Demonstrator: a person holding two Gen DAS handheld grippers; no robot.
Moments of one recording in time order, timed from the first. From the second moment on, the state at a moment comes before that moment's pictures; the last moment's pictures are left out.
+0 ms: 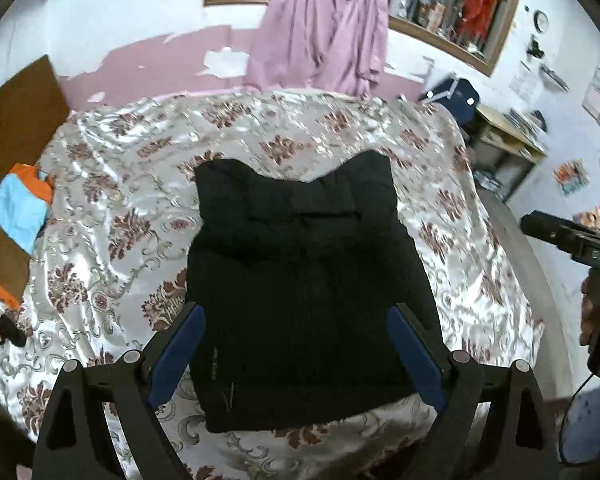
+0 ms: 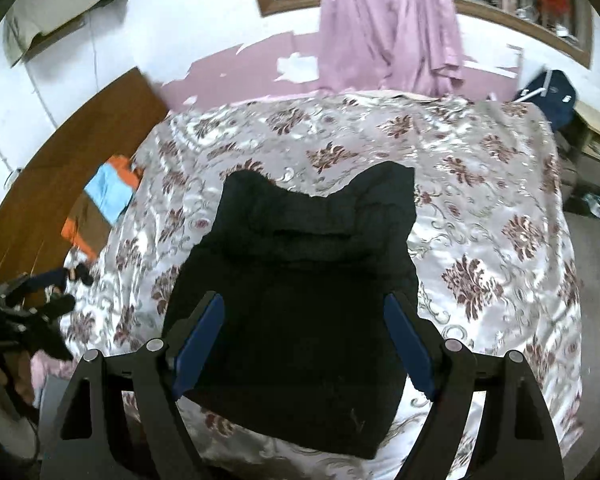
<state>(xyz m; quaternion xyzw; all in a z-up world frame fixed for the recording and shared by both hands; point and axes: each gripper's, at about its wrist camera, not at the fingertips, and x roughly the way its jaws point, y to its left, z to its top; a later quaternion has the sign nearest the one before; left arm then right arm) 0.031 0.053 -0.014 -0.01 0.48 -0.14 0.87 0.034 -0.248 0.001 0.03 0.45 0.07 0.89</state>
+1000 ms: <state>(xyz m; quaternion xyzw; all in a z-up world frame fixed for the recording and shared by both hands) -0.059 0.003 -0.006 -0.06 0.47 0.04 0.88 -0.009 -0.254 -0.015 -0.07 0.49 0.25 0.83</state>
